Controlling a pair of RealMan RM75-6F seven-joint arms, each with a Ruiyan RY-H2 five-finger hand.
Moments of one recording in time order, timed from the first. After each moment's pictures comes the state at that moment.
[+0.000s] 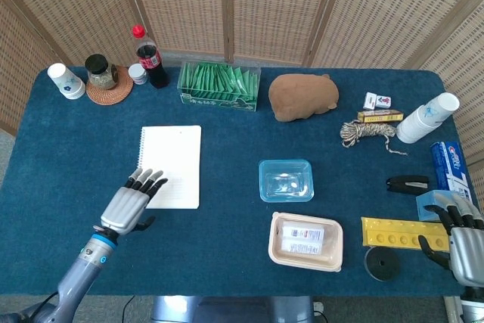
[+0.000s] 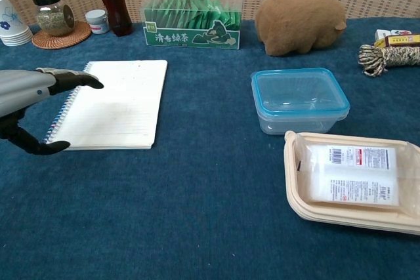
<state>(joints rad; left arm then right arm) -0.43 -1.42 -0.08 -1.73 1.29 1.06 0.51 -0.02 -1.13 0.04 -1.61 -1.53 1.59 0.00</state>
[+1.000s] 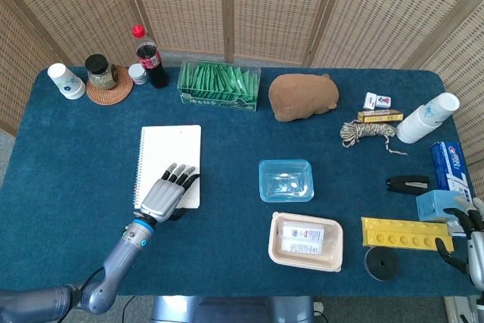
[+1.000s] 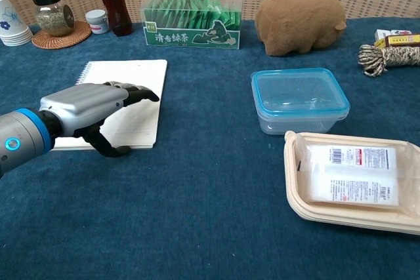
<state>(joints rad) -0.60 -1.67 -0.13 -1.52 1.13 0.98 0.59 -0.06 -1.13 0.06 -1.56 -1.49 1.60 0.06</state>
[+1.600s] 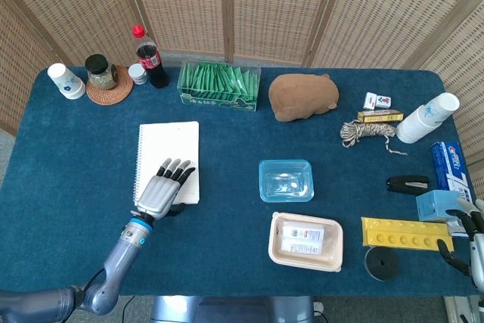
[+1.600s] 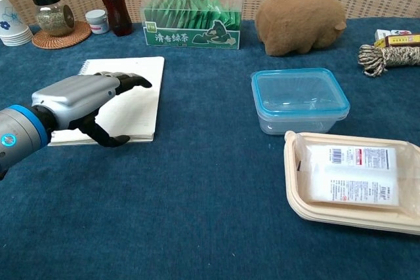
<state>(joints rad) -0.58 -1.70 -0.13 -1.48 1.17 1.08 0.51 -0.06 -1.12 0.06 -1.56 -1.49 1.61 0.06</state>
